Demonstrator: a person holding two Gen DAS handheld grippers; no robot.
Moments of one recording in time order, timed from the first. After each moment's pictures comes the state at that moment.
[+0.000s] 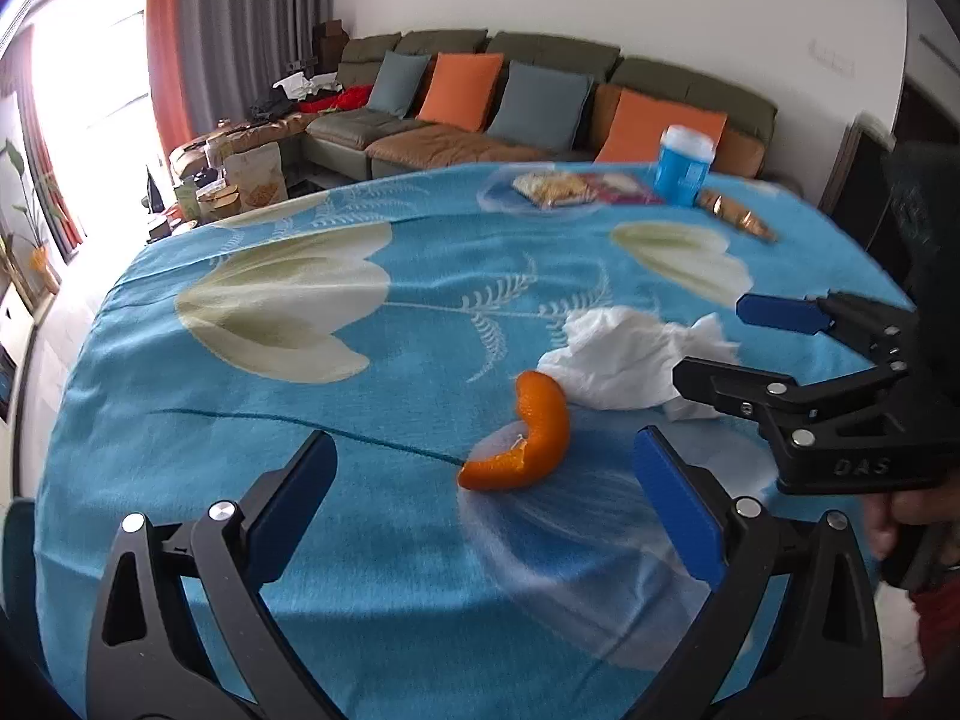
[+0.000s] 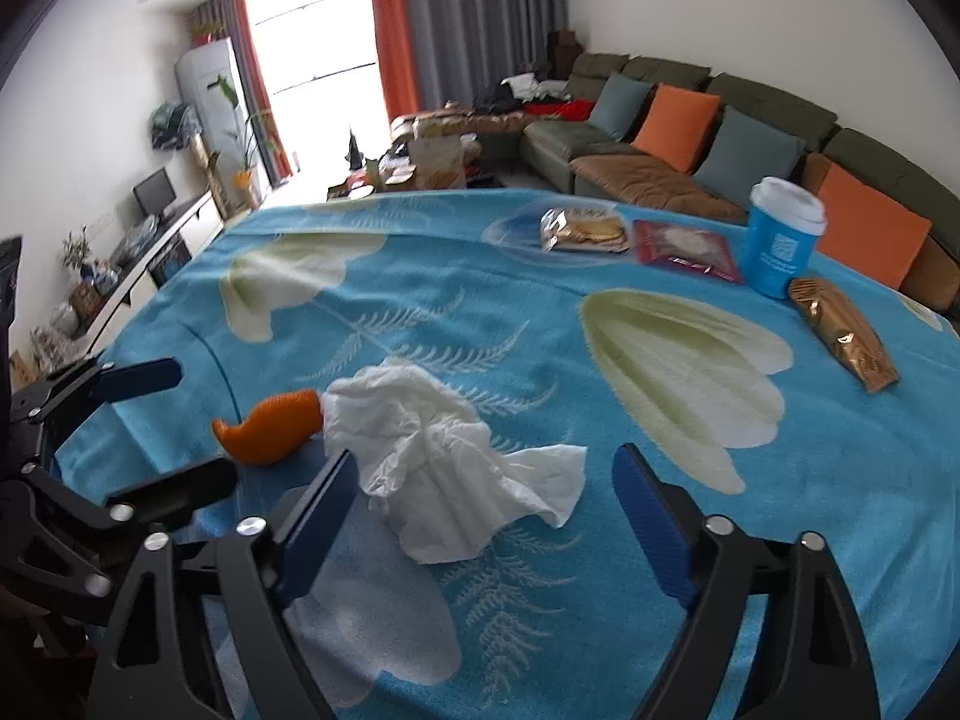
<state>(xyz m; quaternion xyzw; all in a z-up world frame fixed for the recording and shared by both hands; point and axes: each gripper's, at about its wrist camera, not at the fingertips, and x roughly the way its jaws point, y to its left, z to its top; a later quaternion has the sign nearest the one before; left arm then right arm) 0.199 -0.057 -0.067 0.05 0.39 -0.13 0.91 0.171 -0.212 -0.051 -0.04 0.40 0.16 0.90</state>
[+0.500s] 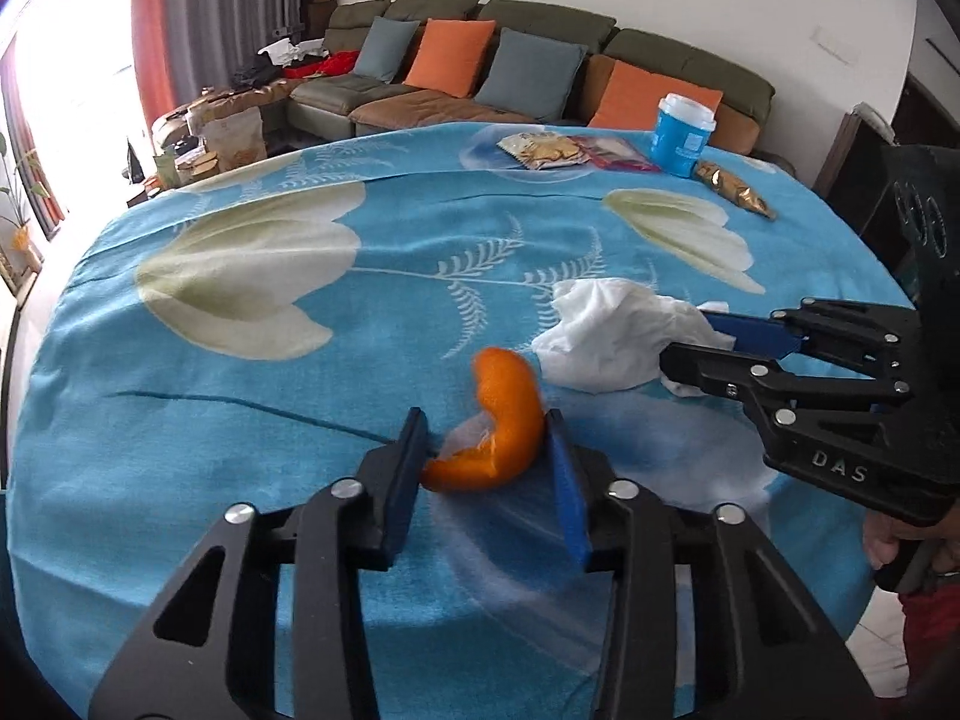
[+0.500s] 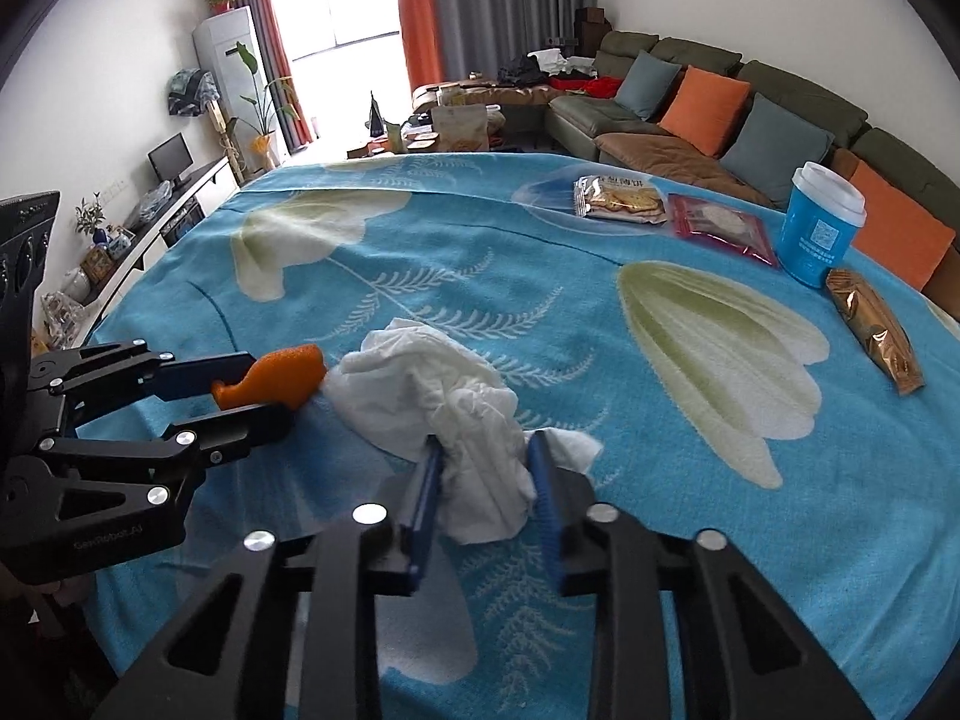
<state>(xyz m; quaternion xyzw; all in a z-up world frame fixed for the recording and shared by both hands) 0.214 -0.061 -0.082 0.02 0.42 -0.16 0.89 0.172 -0.206 -0.058 -0.04 0.42 0.18 0.89</state>
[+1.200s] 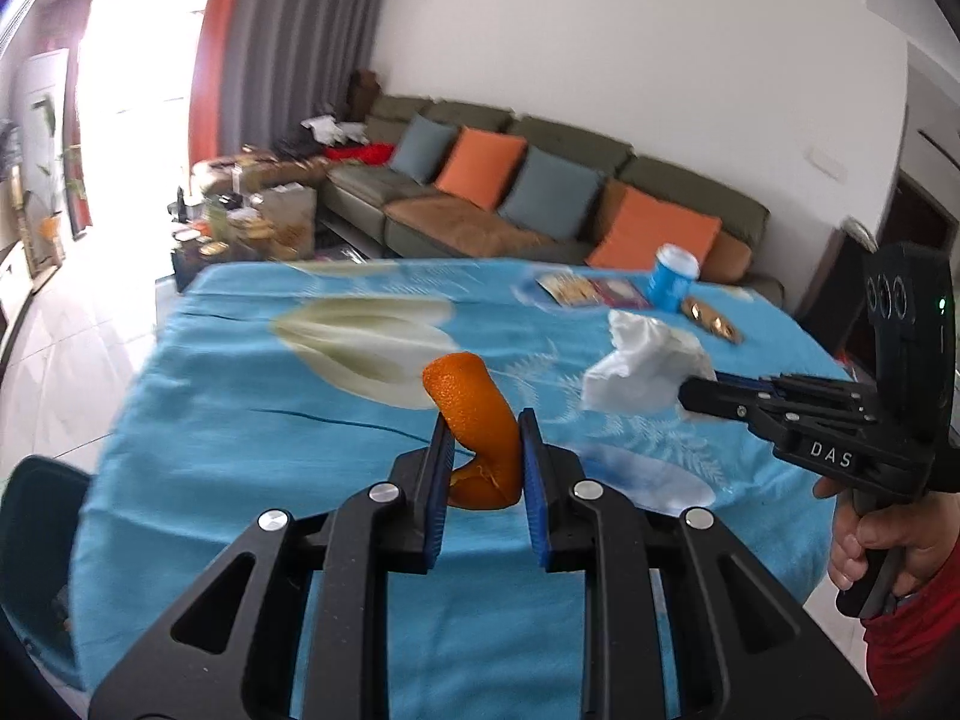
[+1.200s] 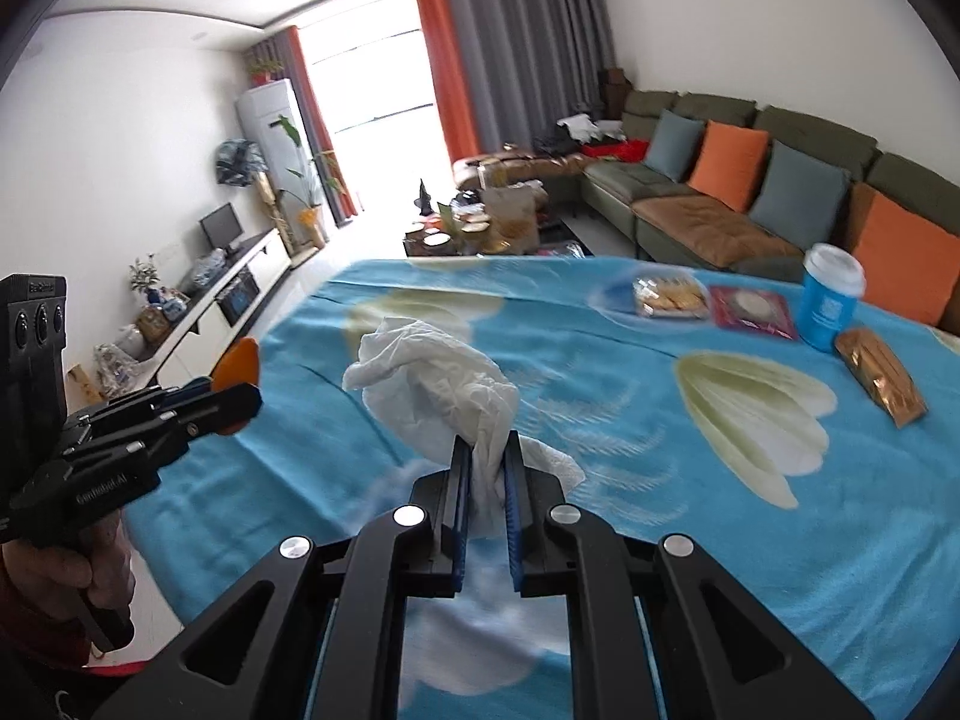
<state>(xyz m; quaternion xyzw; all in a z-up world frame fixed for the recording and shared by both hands) 0.129 0.021 -0.009 -0.05 0.29 -0.12 0.95 0.128 -0.178 0.007 0.01 0.34 0.25 0.91</state>
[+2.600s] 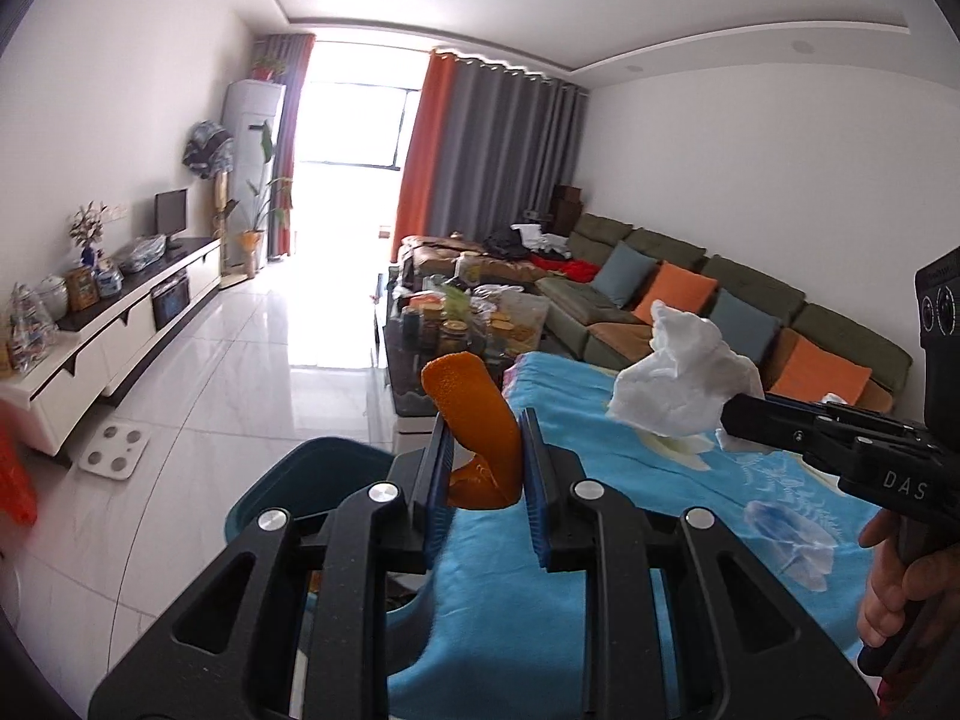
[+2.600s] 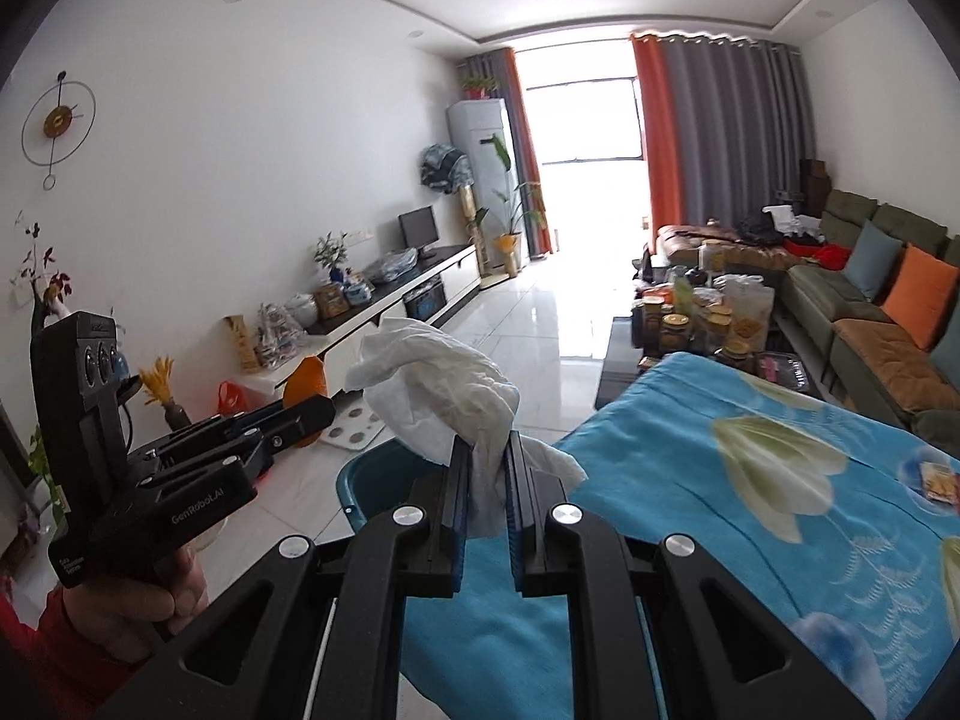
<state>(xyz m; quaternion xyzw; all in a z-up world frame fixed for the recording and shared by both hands) -0.089 0.219 0.059 -0.11 0.17 0.13 0.97 0.054 0.042 0.070 -0.04 0.25 0.46 0.85</state>
